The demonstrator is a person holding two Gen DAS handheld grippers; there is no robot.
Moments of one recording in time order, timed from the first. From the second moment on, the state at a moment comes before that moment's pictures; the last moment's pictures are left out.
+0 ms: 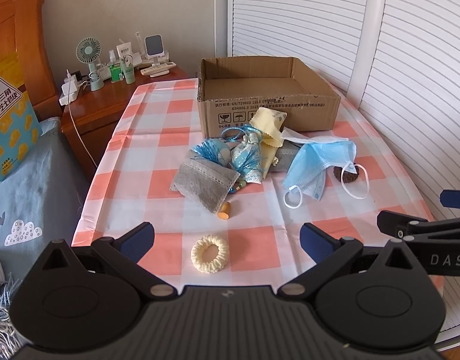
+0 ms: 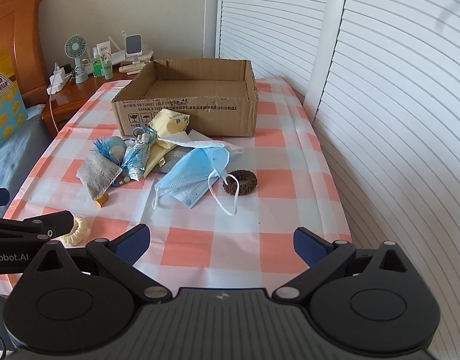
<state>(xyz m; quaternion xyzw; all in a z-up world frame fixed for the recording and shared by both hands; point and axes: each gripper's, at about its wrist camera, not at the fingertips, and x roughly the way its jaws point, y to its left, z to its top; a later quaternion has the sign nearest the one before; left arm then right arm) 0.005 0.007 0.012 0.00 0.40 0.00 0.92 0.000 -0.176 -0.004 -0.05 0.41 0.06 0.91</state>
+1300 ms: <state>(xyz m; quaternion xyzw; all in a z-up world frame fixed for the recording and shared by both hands) 0.045 0.034 -0.086 0.03 0.46 -0.09 0.88 0.041 -0.204 -0.080 -0.08 0.43 0.10 0.89</state>
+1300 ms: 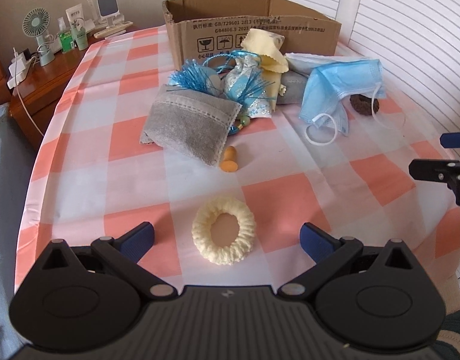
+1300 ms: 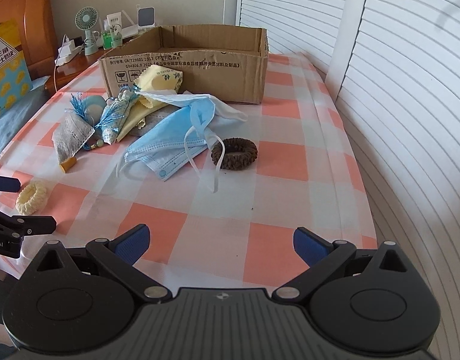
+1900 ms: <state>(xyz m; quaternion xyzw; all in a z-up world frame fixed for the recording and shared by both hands) 0.028 0.049 -0.090 0.03 0.41 -0.11 0.91 0.047 -0.199 -0.104 -0.08 0.44 0.13 0.89</state>
